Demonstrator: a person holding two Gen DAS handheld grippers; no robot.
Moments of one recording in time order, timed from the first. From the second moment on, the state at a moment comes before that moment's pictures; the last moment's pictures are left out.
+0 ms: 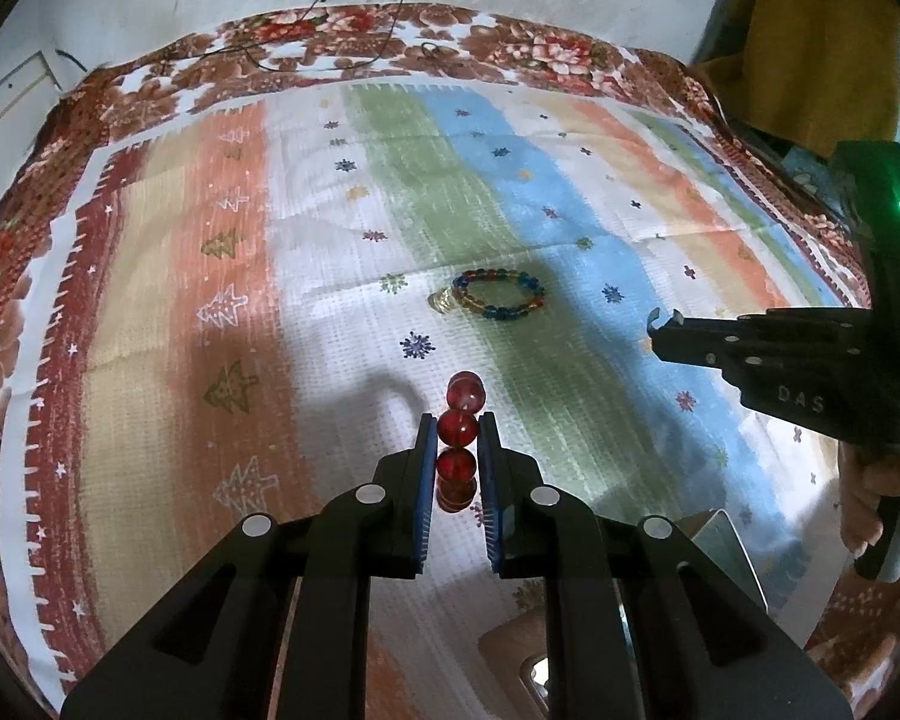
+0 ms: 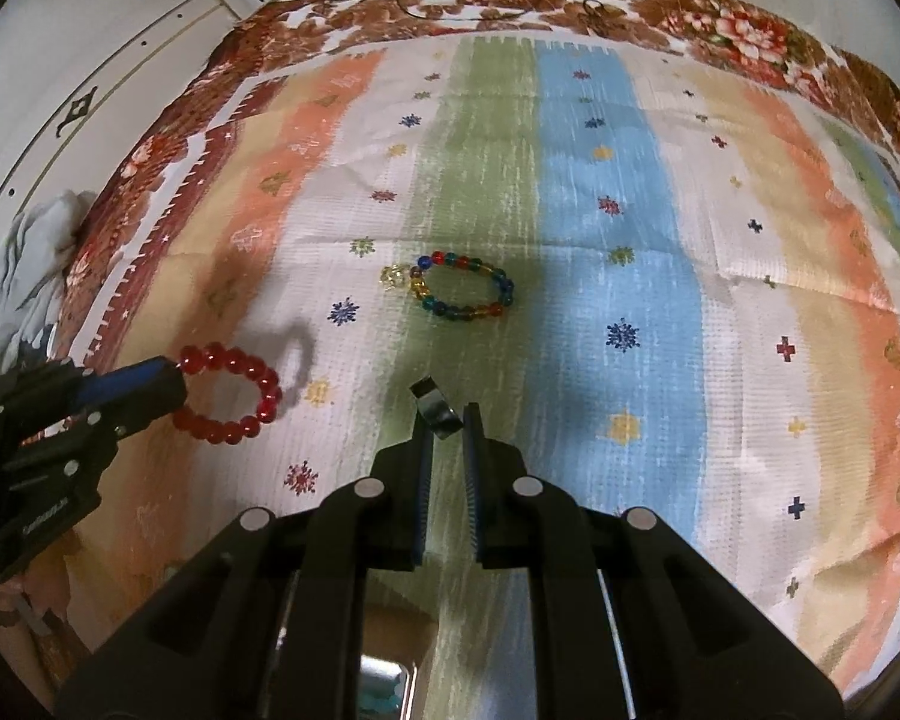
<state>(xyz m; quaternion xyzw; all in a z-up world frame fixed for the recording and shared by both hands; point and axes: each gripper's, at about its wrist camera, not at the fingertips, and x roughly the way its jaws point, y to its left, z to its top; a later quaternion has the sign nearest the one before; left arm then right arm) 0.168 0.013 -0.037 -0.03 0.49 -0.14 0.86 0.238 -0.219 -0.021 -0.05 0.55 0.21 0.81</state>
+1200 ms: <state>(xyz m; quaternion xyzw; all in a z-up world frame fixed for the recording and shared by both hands) 0.071 -0.005 0.011 -0.04 0.42 -0.21 0.88 0.123 -0.236 0.014 -0.08 0.50 0.30 0.81</state>
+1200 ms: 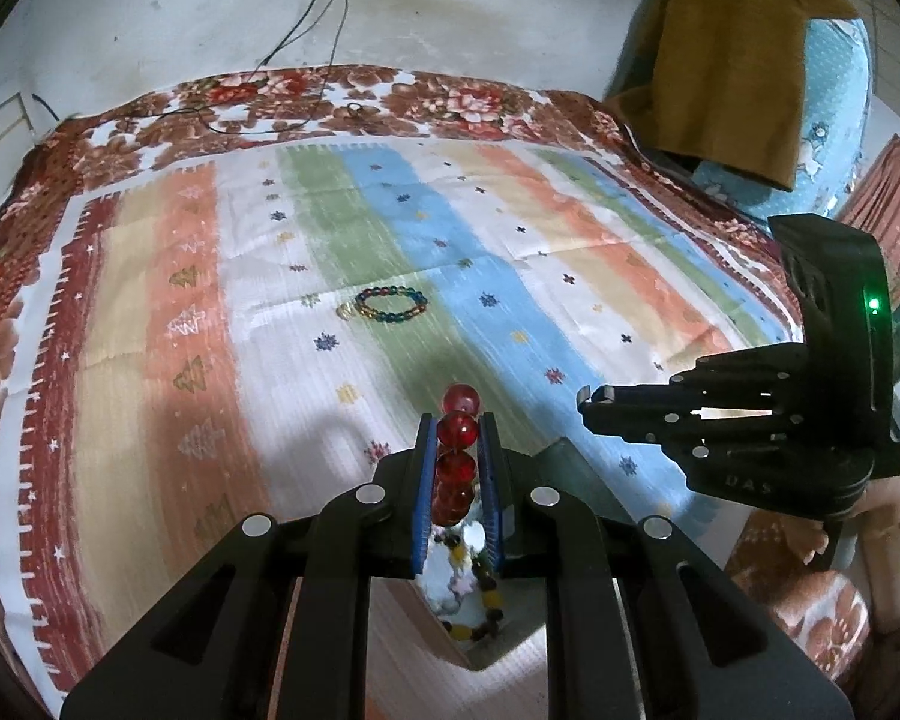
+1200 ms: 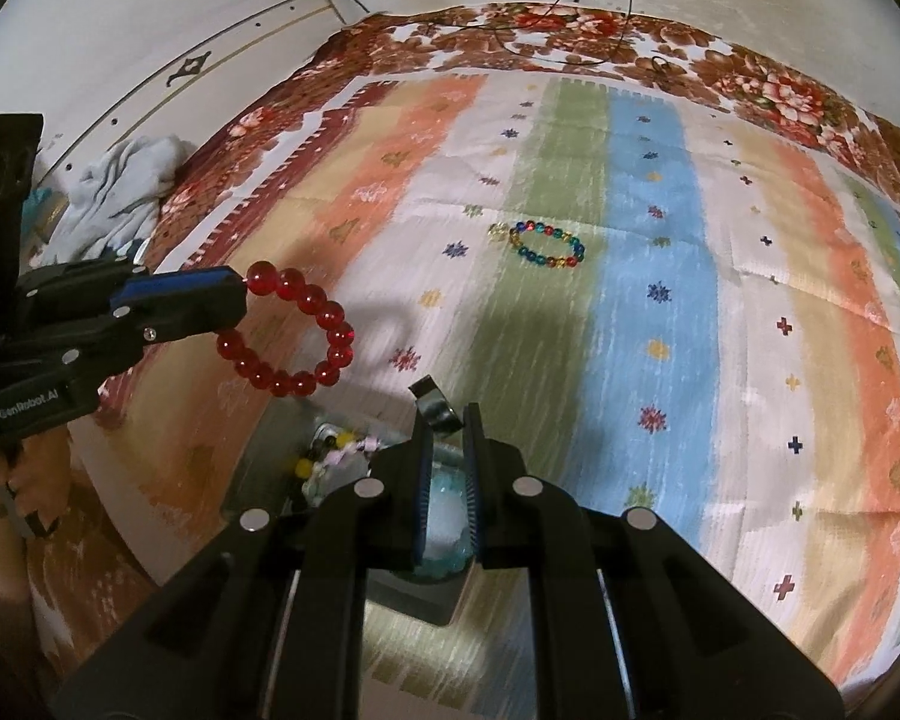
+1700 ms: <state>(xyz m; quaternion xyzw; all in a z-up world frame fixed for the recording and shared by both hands) 0.040 -0.018 -0.004 -0.02 0.43 -0.24 0.87 0.095 -0.231 -0.001 -0.10 0.51 0.33 0.79</state>
